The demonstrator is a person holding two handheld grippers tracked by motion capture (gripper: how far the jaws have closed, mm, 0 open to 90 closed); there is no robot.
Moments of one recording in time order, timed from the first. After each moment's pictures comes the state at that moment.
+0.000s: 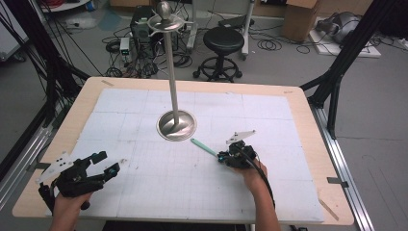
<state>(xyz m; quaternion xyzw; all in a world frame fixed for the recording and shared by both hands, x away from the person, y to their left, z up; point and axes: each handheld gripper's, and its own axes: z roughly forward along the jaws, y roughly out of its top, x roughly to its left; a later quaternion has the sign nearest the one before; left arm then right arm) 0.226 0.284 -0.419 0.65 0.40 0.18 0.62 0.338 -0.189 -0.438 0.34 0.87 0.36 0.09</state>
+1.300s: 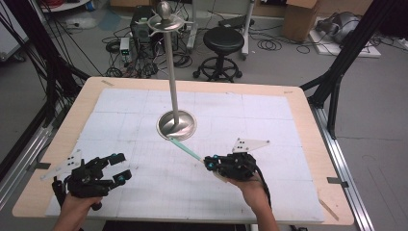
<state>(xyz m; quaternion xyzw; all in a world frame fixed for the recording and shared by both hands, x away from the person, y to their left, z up) 0.230 0.255 -0.407 0.65 0.30 0.05 0.70 0.282 -0.177 -0.397 0.26 0.78 0.56 0.00</state>
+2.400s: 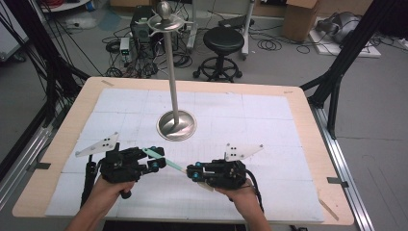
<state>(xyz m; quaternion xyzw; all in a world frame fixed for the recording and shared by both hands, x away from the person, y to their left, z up) 0.255 0.176 -0.362 0.65 0.22 -0.04 0.72 0.259 -0.148 -0.378 0.16 0.75 0.64 -0.07</state>
